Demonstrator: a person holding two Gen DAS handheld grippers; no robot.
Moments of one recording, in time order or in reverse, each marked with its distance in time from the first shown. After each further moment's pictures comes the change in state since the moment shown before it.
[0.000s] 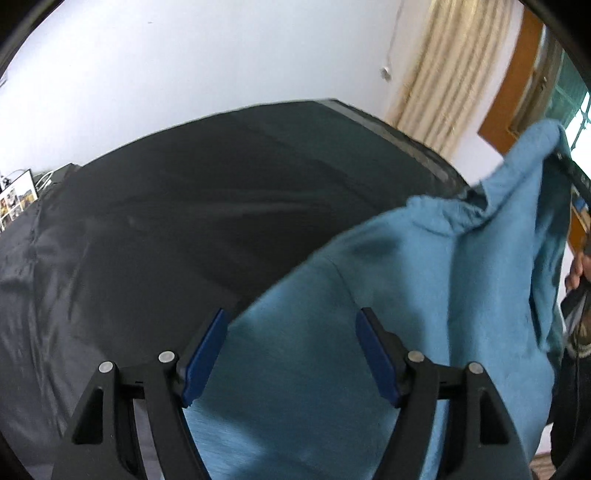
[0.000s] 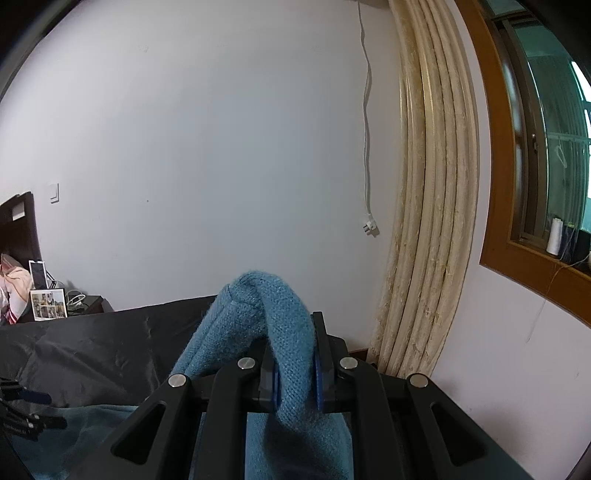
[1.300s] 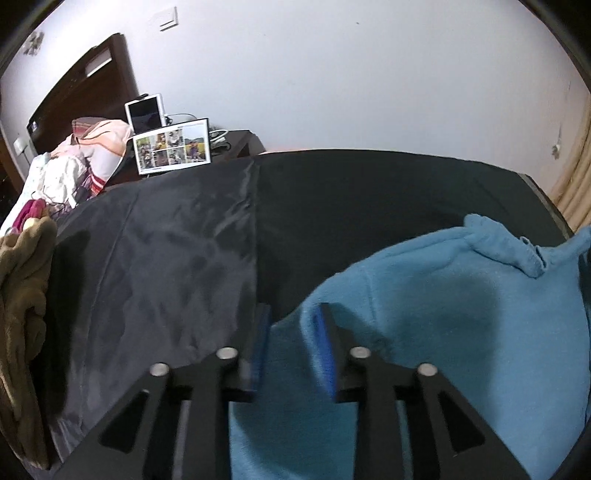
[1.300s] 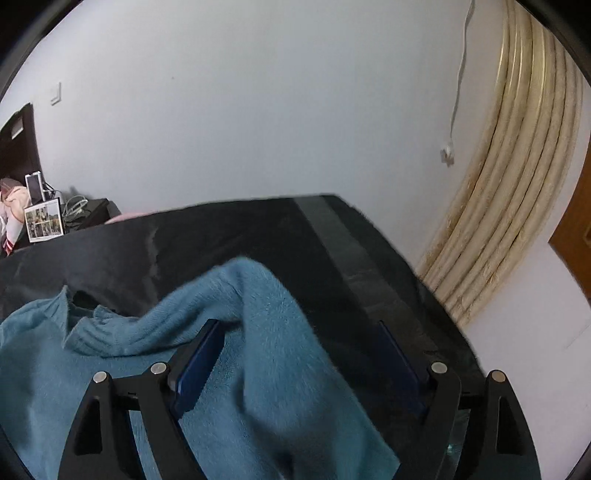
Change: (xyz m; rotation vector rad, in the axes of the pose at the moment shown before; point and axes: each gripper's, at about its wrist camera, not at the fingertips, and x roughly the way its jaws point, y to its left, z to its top) left arm -0.052 0.141 -0.001 -0.426 -0.086 0.495; right arm 0.182 0.099 0.009 -0.186 0.393 0.080
